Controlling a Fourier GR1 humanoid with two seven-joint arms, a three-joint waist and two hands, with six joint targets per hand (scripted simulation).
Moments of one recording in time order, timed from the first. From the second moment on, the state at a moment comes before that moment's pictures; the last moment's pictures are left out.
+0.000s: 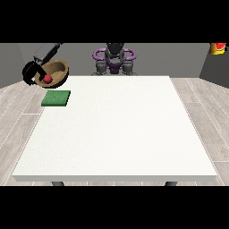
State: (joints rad) left arm -0.56 0.75 0.59 -1.04 0.33 -0.47 -0.01; right arm -0.48 -0.65 -0.35 -0.74 -0.17 0.01 0.07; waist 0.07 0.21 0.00
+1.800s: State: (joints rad) left arm -0.57 0.88 0.60 -0.96 0.40 -0.51 -0.10; right arm -0.64 -0.63 -0.38 -0.55 -0.15 -0.10 -0.01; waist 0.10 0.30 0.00
